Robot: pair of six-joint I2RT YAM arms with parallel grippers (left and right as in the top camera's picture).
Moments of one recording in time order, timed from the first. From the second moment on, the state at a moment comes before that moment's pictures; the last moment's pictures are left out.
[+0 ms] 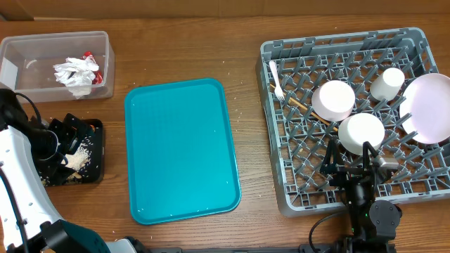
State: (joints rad) left arm 0.59 1.52 1.43 -1.42 0.25 -0.47; right arm -0.09 0.01 0.02 -0.03 -0.12 0.31
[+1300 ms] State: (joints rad) left arm -0.07 0.76 1.04 -0.86 0.05 -0.09; right arm -0.09 0.01 0.02 -0.02 -0.12 0.31
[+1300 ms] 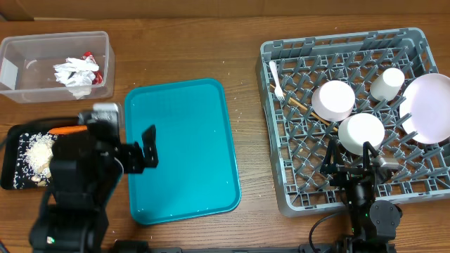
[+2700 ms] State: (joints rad) left arm -0.04 0.02 0.02 0.02 0.12 0.00; right arm -0.09 0.01 0.02 -0.02 -0.12 0.31
